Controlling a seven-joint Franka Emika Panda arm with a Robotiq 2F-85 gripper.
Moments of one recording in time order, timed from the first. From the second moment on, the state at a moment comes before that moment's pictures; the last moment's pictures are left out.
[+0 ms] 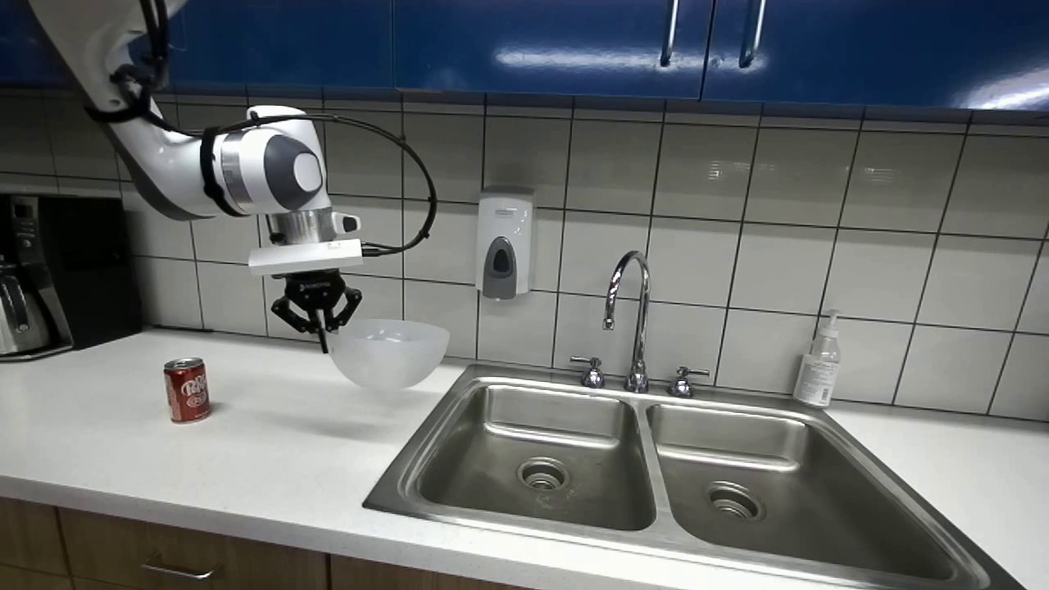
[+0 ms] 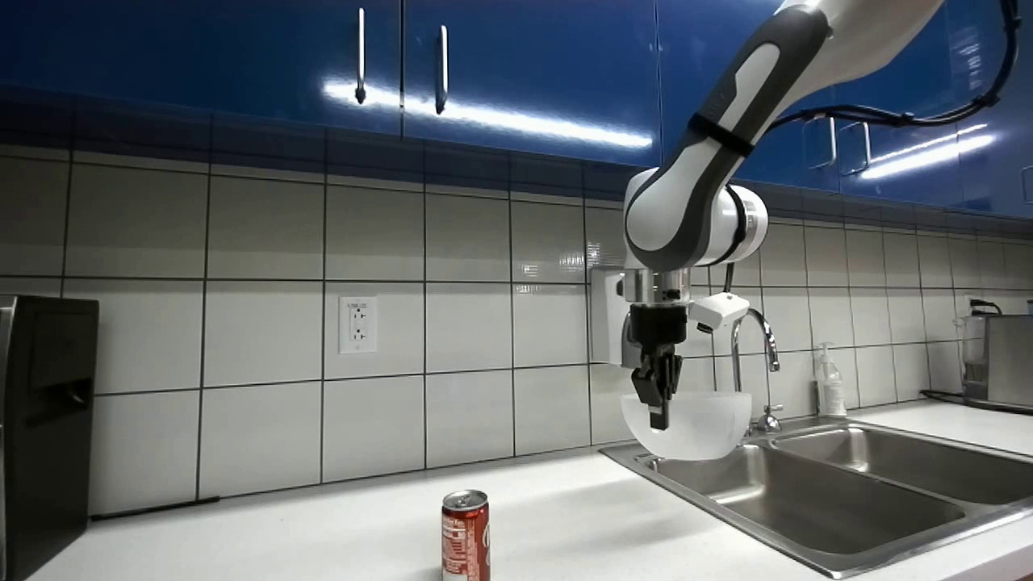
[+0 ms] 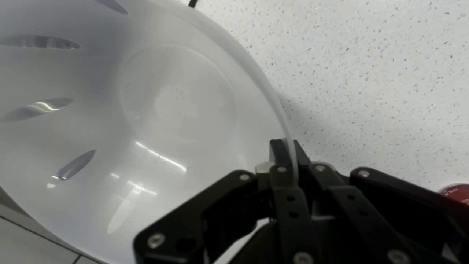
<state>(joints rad) 0.00 0.04 0.11 -2.33 -0.16 2.50 -0.35</state>
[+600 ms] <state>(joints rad) 0.00 0.13 0.02 -2.21 -0.17 2.46 -0.14</state>
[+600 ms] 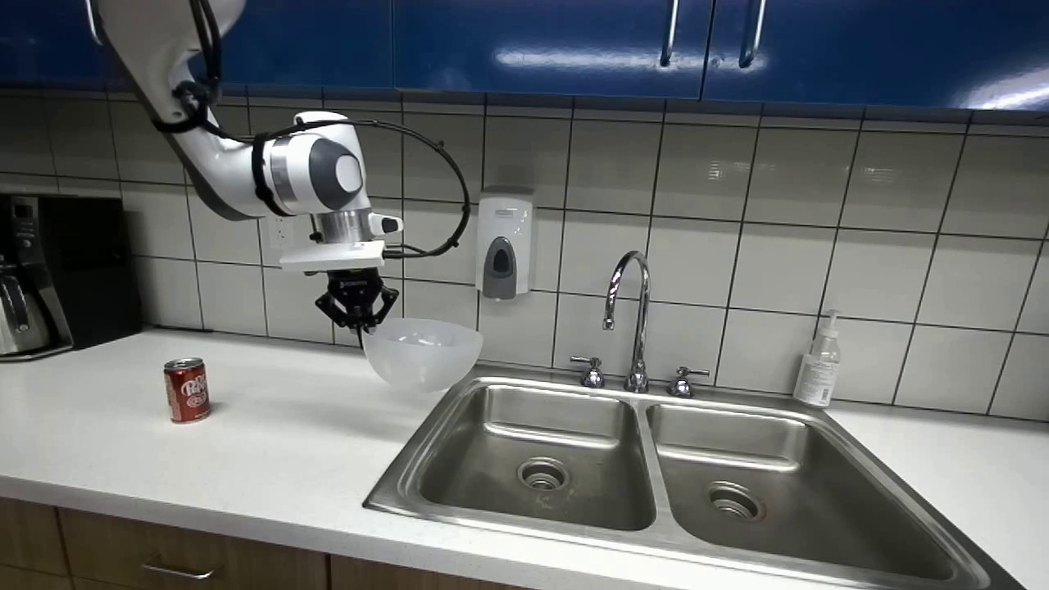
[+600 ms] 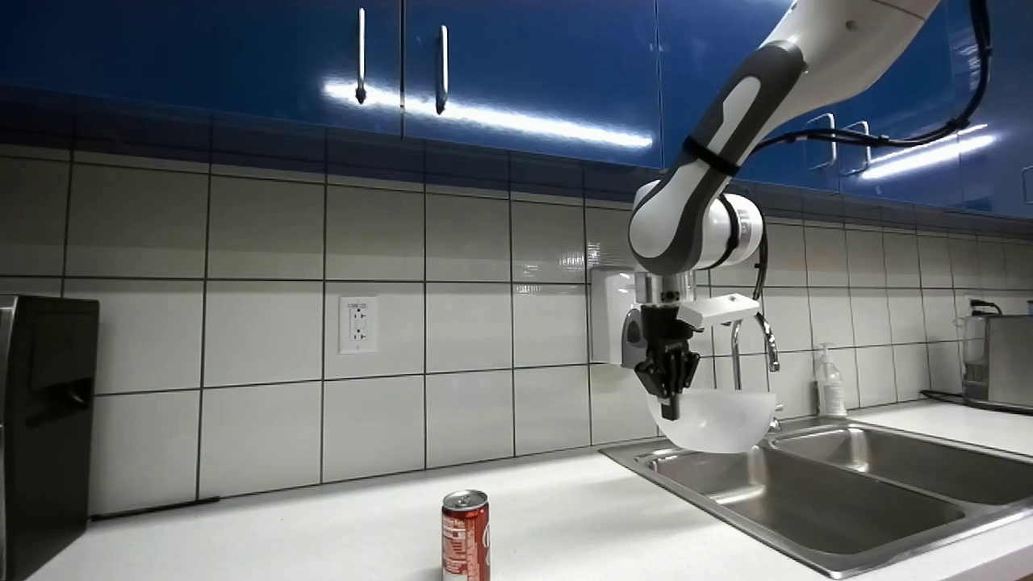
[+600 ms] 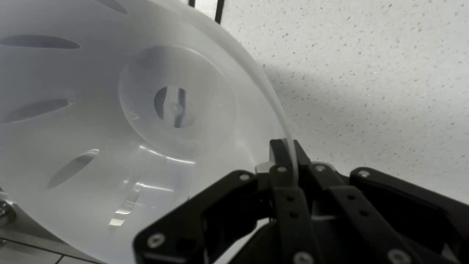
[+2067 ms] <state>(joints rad) -0.08 0.38 -0.19 -1.98 -0.17 2.46 0.03</state>
